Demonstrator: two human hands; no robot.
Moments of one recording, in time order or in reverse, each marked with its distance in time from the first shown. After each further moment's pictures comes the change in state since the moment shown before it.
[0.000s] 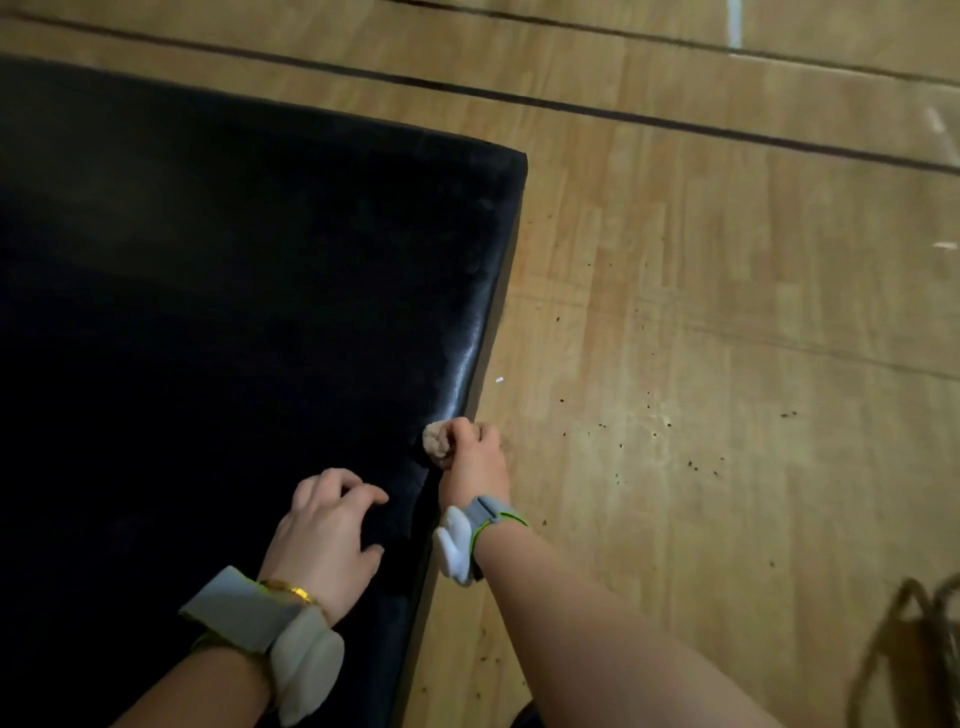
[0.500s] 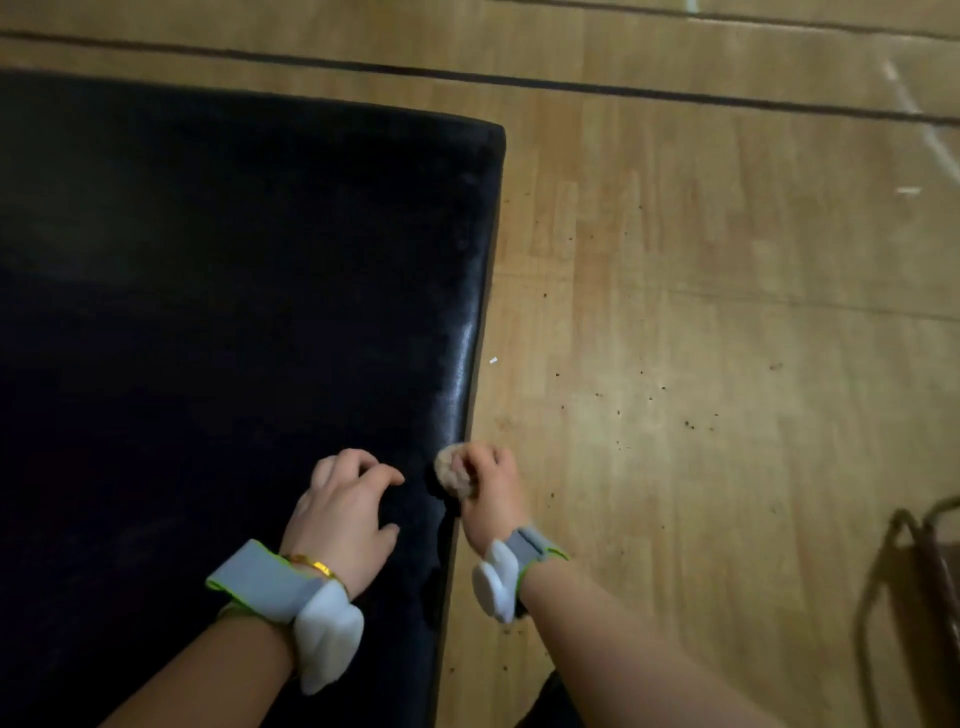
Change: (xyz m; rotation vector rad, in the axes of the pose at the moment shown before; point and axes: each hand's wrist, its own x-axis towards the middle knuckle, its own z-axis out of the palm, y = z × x) left_hand 0.004 -0.018 0.004 0.039 -0.026 0.124; right_hand -0.046 0.026 0.027 0.085 0.030 -0.031
